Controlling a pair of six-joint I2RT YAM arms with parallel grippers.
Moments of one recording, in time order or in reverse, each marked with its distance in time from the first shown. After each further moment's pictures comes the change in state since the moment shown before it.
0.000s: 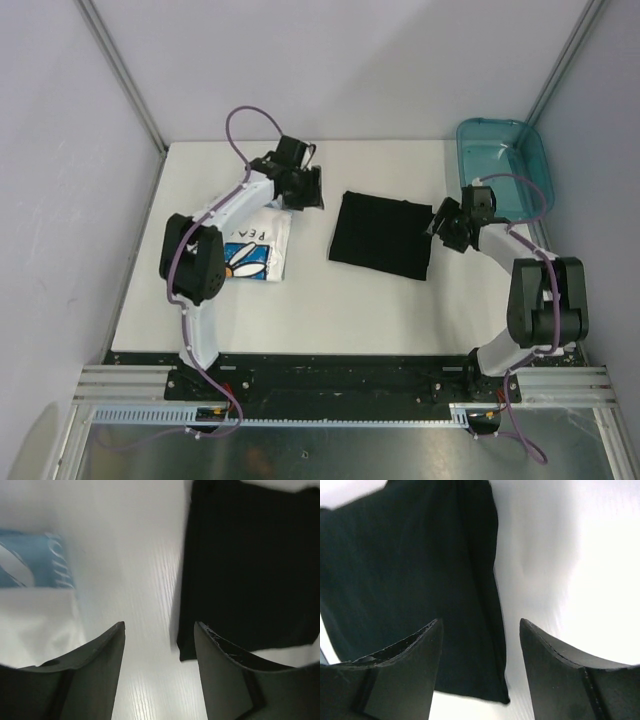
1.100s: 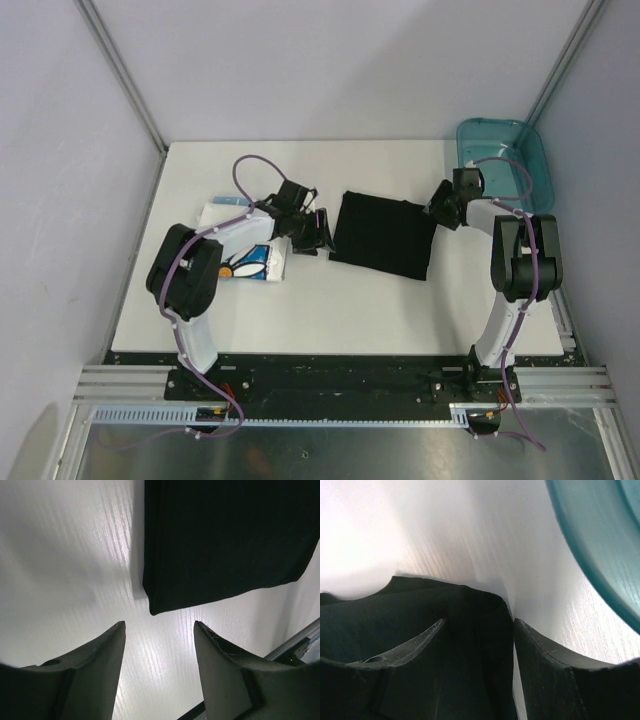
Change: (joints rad) left arm -0.068 -0.171 -0.517 0.293 0.257 -0.160; right arm -0.016 0.378 0.275 0.158 0.058 0.023
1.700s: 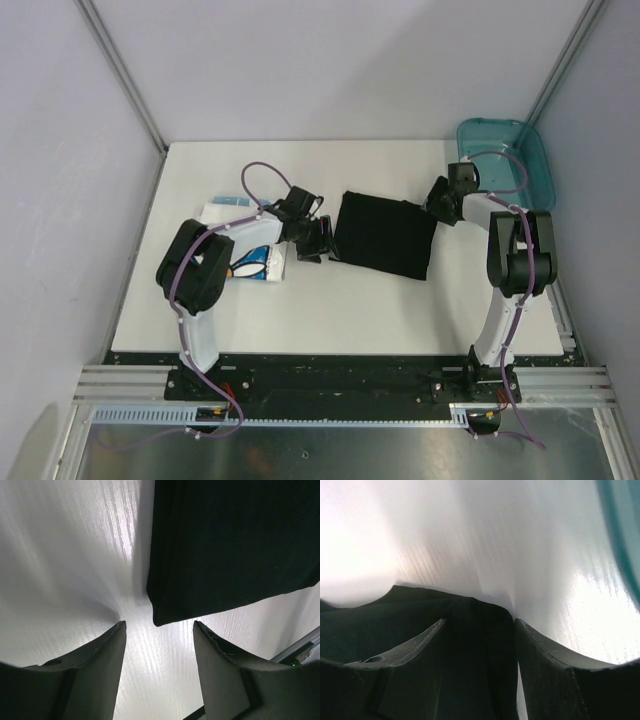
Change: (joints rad) left arm -0.031 0.069 0.000 0.014 -0.011 -0.043; right arm 0.022 0.047 0.081 -0.063 0.041 -0.038
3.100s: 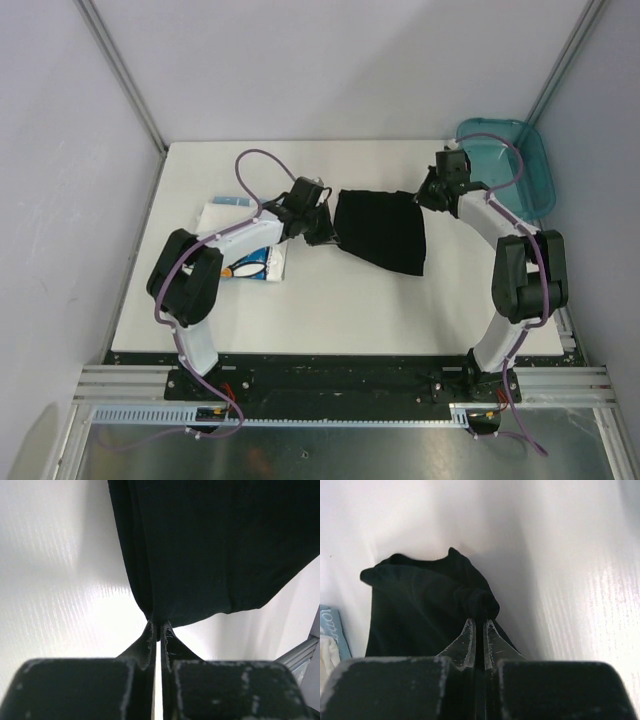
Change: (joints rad) left arm -0.068 -0.092 0.039 0.042 -0.158 -0.147; right arm 0.115 -0.199 0.017 -0.106 -0.003 0.023
